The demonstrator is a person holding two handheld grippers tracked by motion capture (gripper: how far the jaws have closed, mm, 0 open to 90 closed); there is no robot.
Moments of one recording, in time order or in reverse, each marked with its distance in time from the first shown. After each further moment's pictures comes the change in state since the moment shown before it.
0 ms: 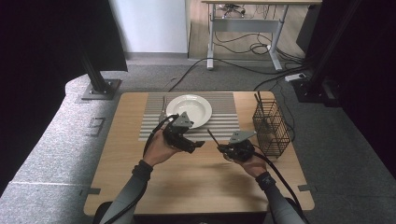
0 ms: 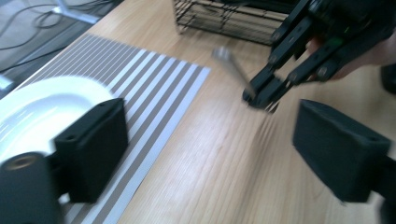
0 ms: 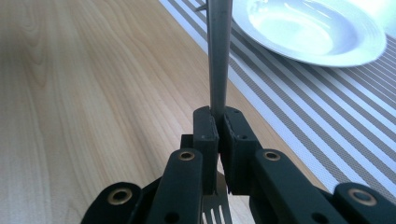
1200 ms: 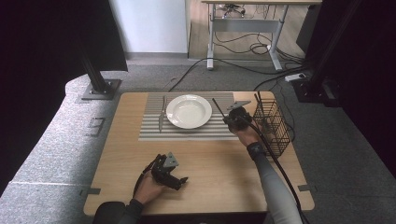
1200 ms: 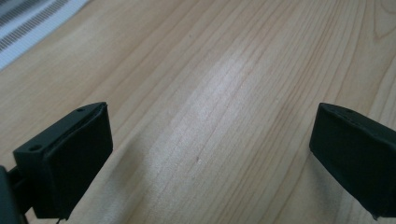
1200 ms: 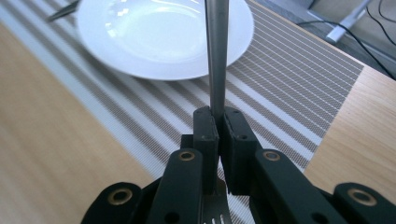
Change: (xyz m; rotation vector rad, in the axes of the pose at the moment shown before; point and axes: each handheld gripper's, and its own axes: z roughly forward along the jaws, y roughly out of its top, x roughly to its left) left arm -0.041 -0.145 0.035 0.172 0.078 -0.104; right arm -0.091 0.048 0.036 0.145 -0.268 0.179
